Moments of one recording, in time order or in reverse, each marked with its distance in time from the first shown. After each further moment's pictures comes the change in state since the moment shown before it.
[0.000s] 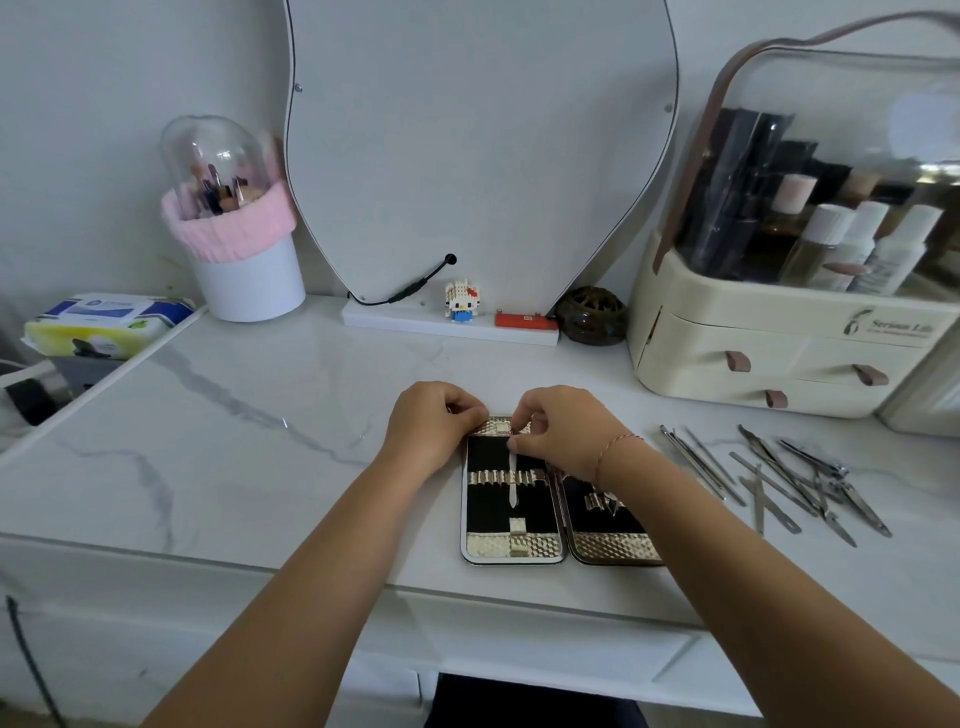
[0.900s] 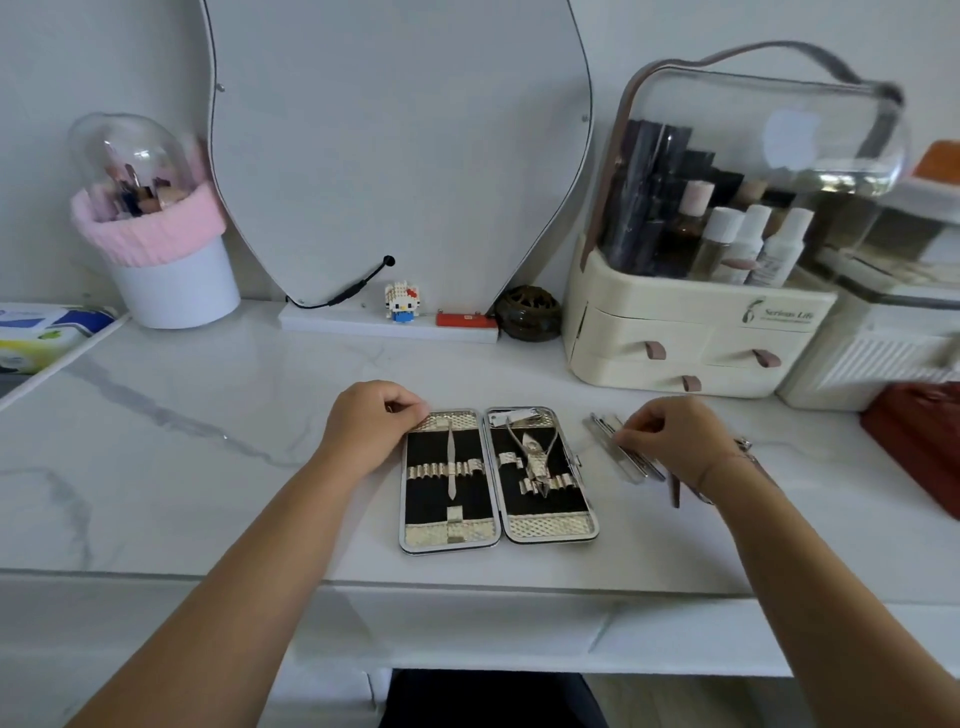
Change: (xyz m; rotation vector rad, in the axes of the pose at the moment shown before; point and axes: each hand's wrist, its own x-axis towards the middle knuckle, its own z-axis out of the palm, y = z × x) left_hand -0.001 -0.003 0.002 -0.015 -0.010 0.016; right_hand -0.072 0.120 -0.051 0.081 0.276 0.401
